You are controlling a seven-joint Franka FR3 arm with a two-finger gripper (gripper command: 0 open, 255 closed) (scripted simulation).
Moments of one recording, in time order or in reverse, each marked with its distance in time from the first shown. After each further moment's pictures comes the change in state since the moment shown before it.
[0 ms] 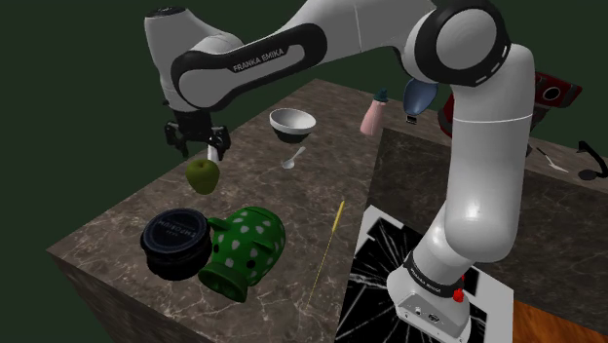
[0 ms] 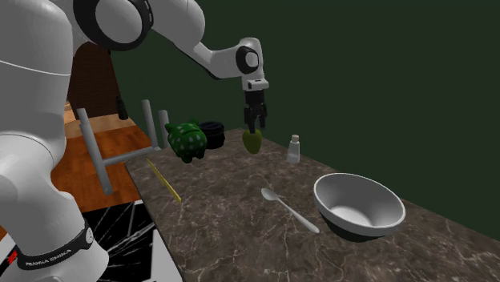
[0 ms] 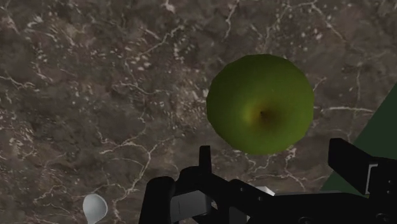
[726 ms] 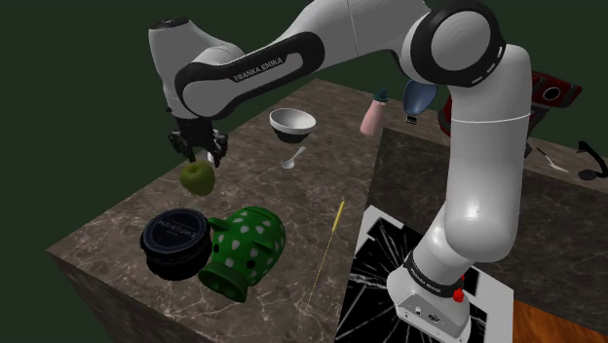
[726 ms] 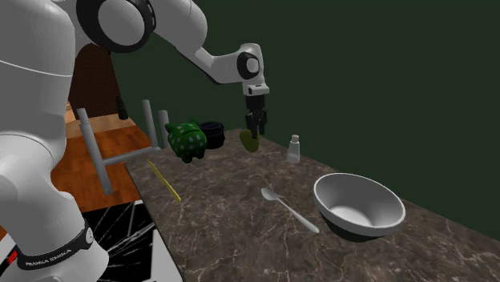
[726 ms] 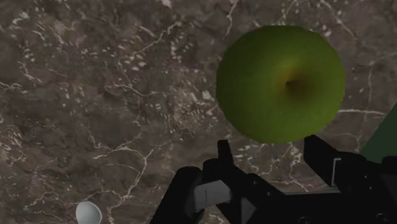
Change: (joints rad) arm -0.003 0.015 -0.007 -0.024 -0.012 0.040 0.008
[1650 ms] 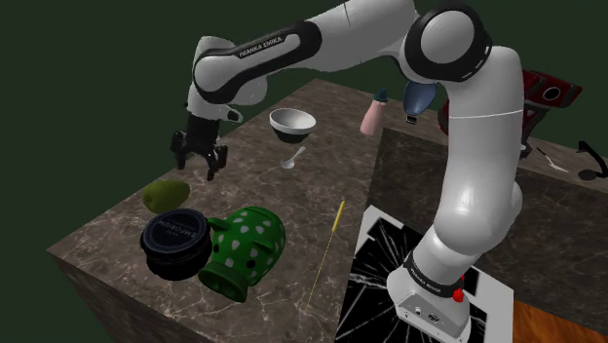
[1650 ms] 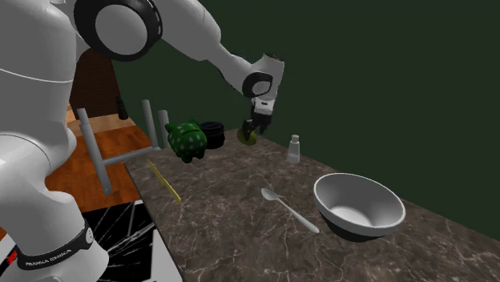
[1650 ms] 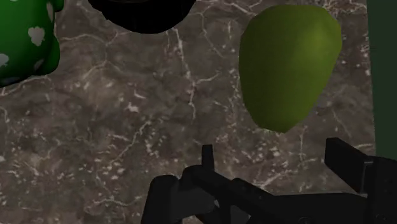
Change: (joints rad) arm -0.234 0.049 0.141 -0.075 0.479 0.175 -0.044
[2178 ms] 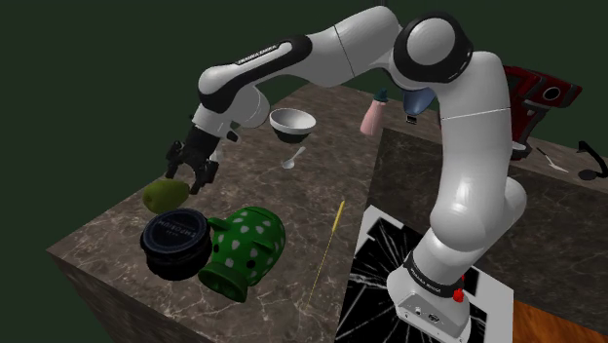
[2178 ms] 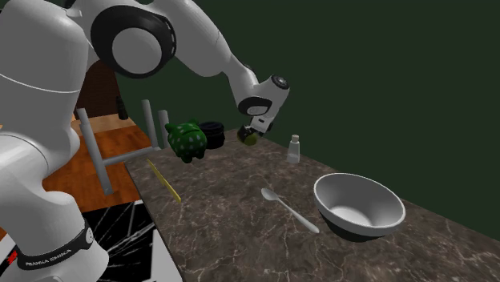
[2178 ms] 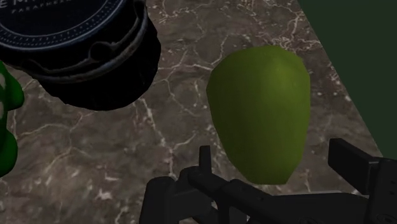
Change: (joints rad) arm -0.096 0.101 0.097 -0.058 0.301 0.177 -0.039
